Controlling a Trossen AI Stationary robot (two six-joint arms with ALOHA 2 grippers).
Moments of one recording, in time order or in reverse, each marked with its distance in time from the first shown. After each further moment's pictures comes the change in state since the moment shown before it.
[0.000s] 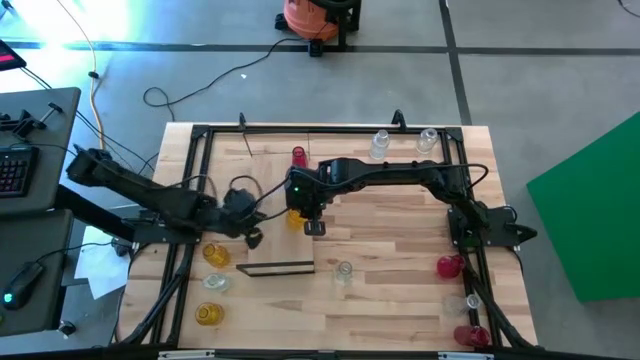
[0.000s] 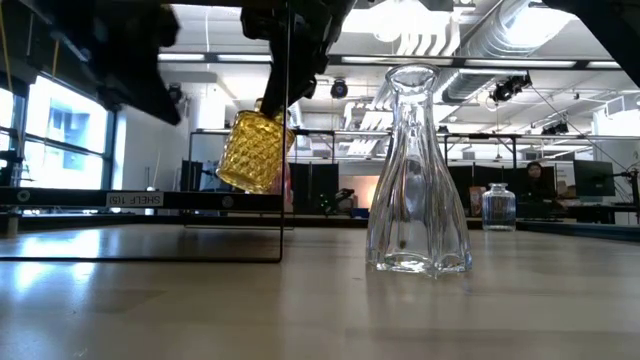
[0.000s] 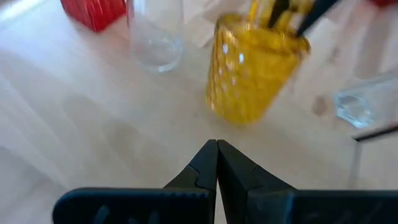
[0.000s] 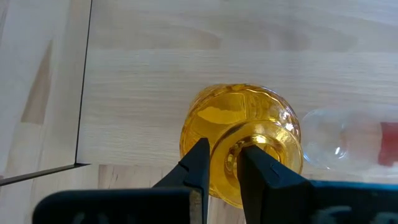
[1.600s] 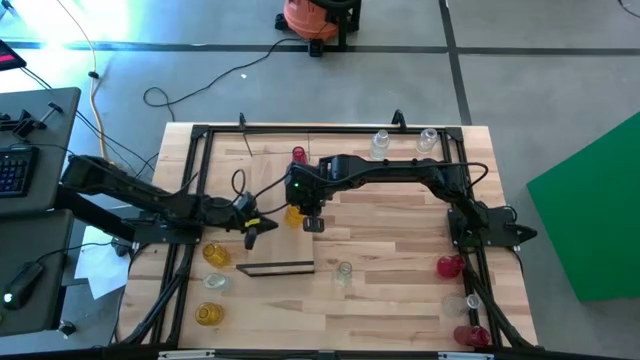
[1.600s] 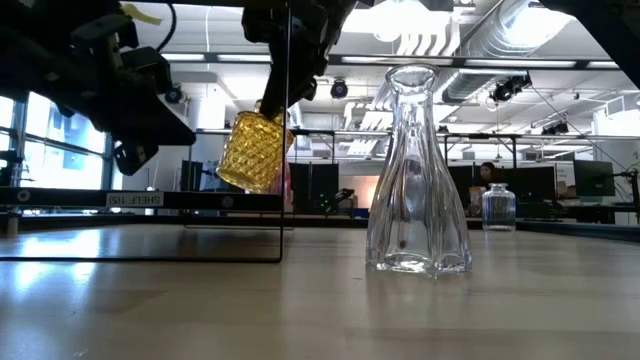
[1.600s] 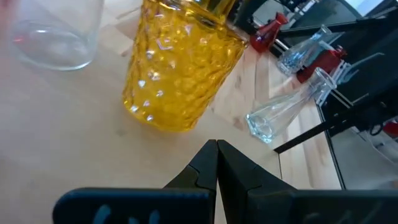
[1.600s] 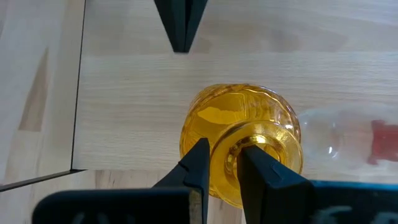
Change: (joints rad) left arm 0.180 -0.004 -0.459 0.962 0.369 0.149; right arm -0.019 -0.001 0.000 0.010 -0.011 0.015
